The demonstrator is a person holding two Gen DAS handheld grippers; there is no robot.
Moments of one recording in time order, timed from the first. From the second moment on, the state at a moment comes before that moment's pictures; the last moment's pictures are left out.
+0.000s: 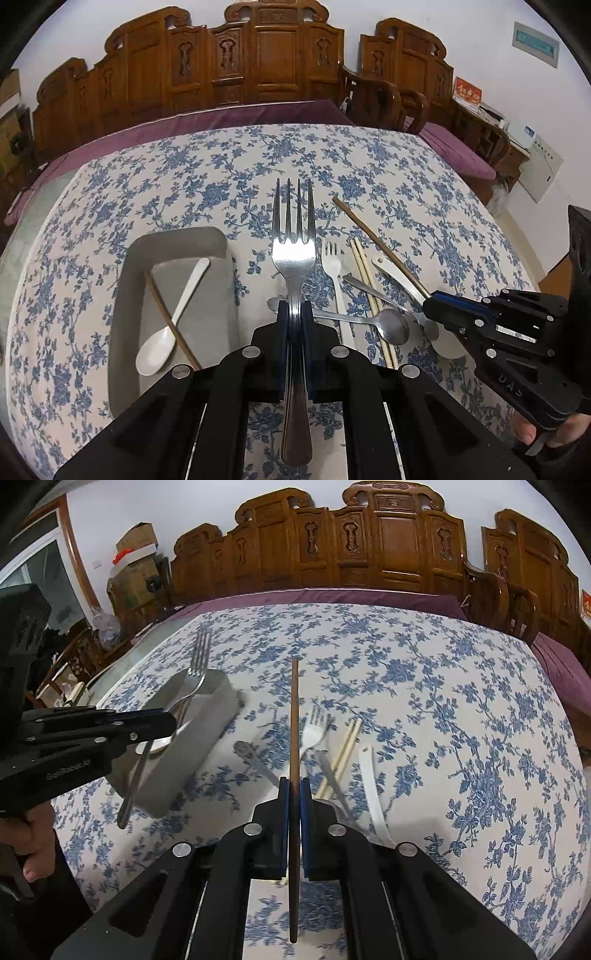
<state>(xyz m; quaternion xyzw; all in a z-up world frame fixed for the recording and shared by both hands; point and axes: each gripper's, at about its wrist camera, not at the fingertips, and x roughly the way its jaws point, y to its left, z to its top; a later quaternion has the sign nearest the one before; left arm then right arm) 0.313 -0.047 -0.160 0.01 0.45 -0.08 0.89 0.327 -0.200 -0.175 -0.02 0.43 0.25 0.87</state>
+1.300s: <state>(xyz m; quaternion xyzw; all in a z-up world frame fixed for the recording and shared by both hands) 0.359 0.063 -0.195 -0.02 0.50 -0.08 0.86 0.349 -0.086 -0.146 -0.02 0.45 0.25 0.86</state>
